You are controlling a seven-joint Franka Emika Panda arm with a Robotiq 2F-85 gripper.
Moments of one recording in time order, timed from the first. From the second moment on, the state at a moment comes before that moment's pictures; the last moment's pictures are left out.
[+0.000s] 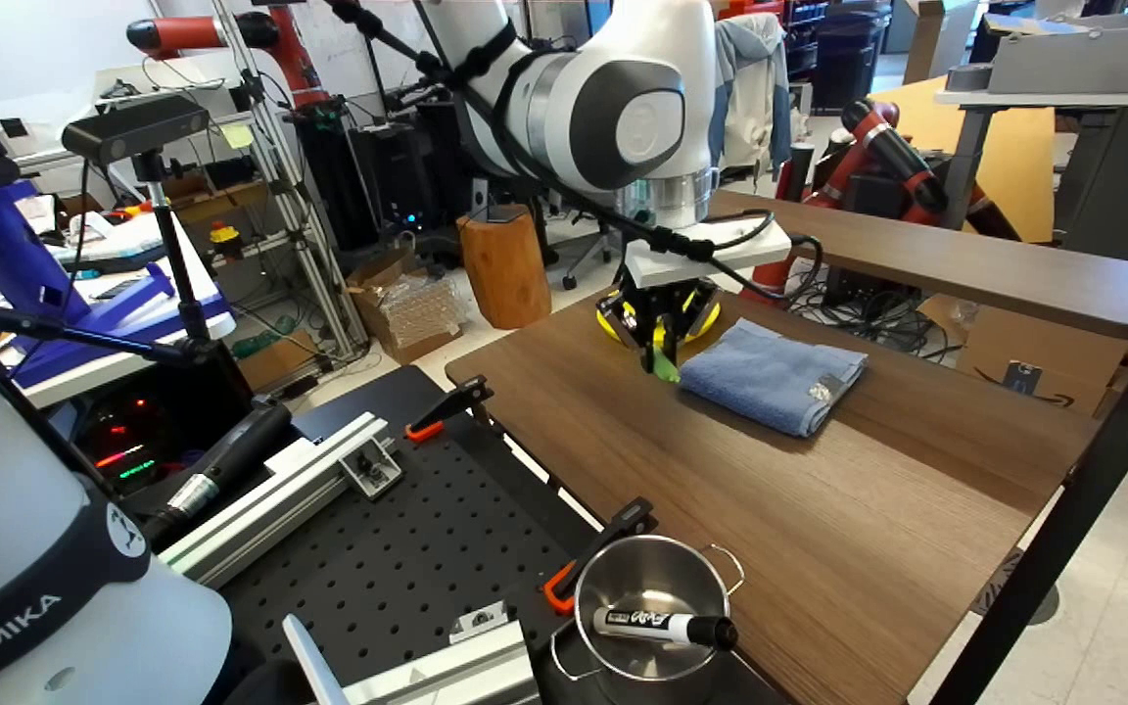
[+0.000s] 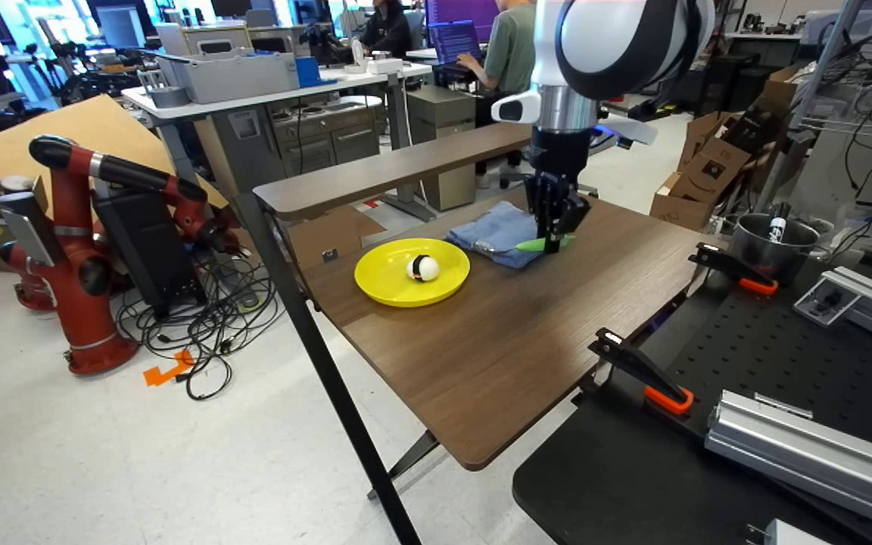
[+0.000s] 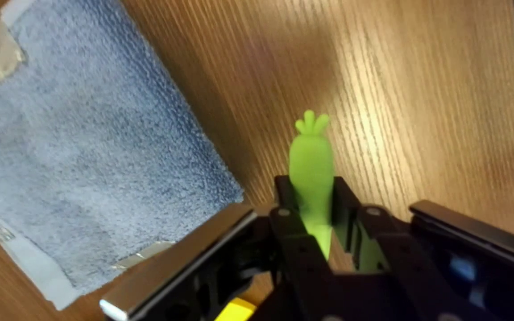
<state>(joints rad) -0.17 0.46 0.18 -2.28 -0.13 2.72 -1.08</state>
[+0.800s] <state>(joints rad) -0.26 0.45 0.06 -2.14 0.11 2.62 -0.82</state>
